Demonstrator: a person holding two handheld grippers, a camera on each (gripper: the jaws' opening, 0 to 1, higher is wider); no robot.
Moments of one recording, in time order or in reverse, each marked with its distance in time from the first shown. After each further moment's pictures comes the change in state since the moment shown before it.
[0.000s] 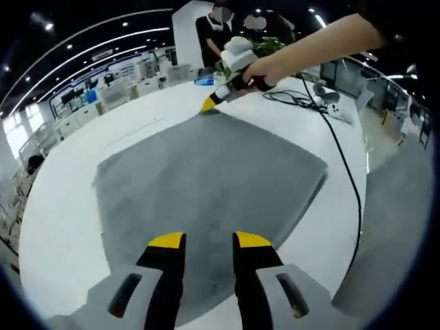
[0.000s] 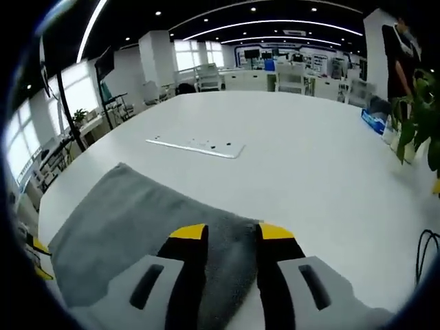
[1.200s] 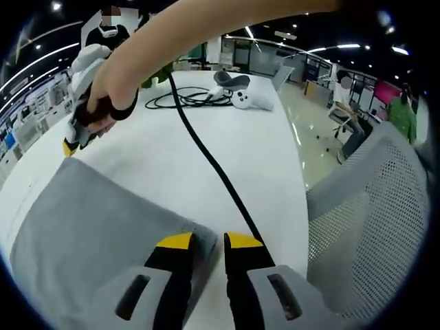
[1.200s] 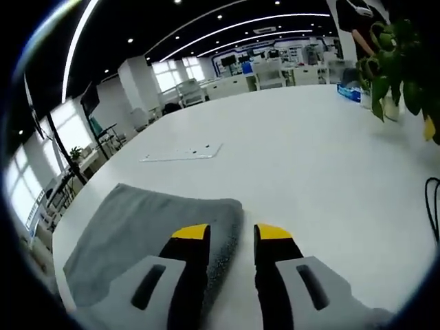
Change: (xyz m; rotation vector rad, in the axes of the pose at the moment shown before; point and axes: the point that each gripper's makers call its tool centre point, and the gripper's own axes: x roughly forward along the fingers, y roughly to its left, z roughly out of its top) left arm 0.079 -0.185 0.069 0.241 -0.002 -0.446; right arm -0.010 -0.030 -0.025 0.213 -0.060 -0.005
